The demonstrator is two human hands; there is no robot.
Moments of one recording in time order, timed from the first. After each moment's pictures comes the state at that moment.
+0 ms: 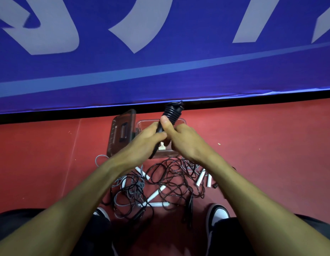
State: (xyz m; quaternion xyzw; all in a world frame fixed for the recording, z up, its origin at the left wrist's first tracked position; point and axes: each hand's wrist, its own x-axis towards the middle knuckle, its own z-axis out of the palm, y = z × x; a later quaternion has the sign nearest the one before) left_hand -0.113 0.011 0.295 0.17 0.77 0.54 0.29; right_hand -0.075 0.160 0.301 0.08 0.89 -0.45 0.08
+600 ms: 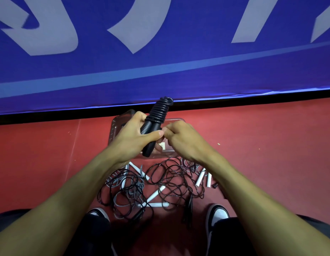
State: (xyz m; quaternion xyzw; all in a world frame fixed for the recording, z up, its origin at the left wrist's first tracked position) left_hand -0.125 0.001 0.296 0.10 0.74 0.62 0.25; right_hand -0.077 0.164 0.304 0.03 0.90 -0.43 0.08
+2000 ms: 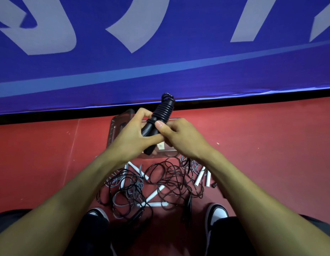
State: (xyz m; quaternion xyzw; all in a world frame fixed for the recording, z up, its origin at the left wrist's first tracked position) left_hand -0.120 0.006 0.305 0.16 0.78 0.56 0.23; right_hand -0.084 0.165 0.294 0.01 0.89 -0.46 0.04
